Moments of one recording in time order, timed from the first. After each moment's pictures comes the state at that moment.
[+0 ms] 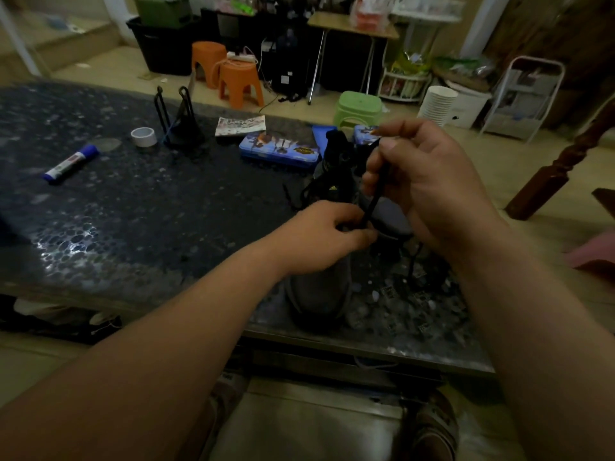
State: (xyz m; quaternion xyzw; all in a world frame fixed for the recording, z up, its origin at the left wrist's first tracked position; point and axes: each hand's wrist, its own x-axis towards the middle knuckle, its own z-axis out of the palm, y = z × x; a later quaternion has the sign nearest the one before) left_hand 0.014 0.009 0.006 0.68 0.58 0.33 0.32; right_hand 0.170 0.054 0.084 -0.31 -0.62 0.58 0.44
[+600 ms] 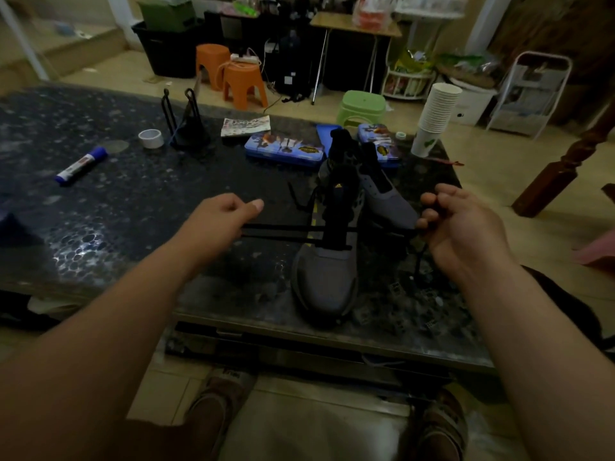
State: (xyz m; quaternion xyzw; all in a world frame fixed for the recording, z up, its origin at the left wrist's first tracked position) left_hand -0.095 -0.037 -0.018 0.40 0.76 0.41 0.32; right_hand 0.211 0.082 0.018 -0.46 -0.34 0.62 0.54
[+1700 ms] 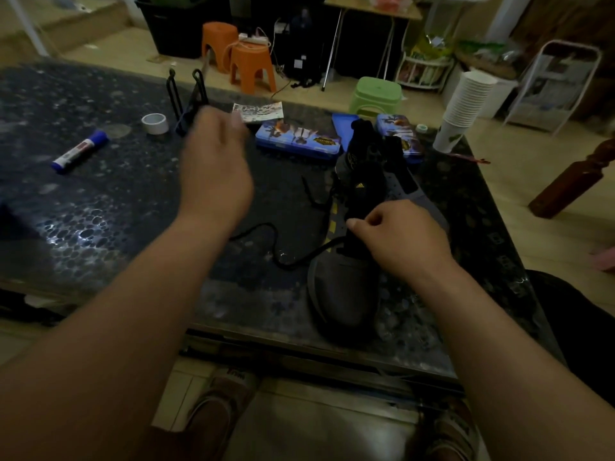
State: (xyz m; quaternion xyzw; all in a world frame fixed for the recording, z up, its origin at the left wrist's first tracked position) left_hand -0.097 -0.004 0.024 0.39 0.70 0.60 0.06; right_hand 0.132 0.067 0.000 -0.55 -0.81 0.17 0.12
